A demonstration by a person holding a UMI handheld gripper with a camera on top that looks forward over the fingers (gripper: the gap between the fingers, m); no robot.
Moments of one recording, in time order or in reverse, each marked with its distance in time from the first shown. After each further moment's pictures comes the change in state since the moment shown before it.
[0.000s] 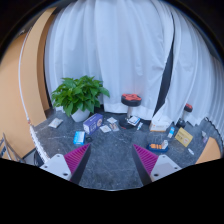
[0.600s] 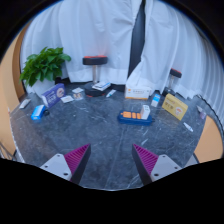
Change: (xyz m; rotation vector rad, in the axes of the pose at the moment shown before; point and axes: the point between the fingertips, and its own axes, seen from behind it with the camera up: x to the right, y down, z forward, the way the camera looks) arm 0.194 0.189 0.131 -0.176 0.126 0.082
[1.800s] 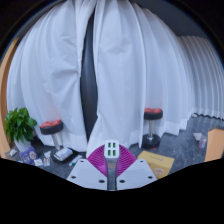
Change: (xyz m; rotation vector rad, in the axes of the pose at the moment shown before) arm 0.244 -0.250 0.079 0.525 0.023 0.179
